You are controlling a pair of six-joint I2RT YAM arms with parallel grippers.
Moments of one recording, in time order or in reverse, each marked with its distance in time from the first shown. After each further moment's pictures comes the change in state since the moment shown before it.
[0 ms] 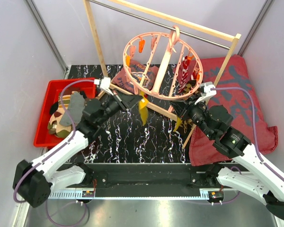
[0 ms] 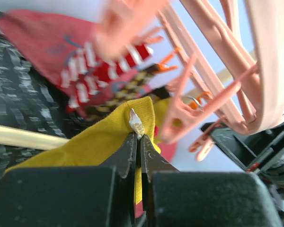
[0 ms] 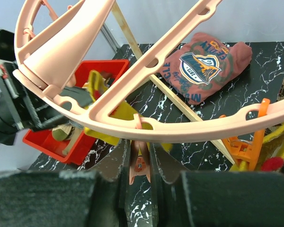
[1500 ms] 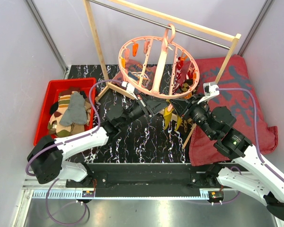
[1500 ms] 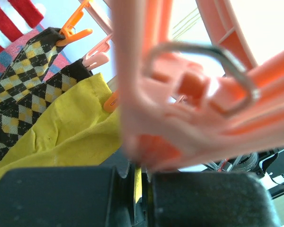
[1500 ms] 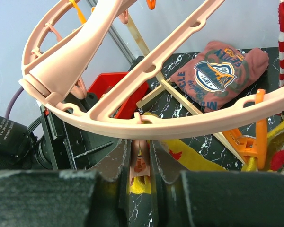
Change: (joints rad) left arm -0.314 0.299 0.070 0.402 -0.078 -0.107; right arm 0.000 -0.019 -0.013 0.060 -0.013 0.071
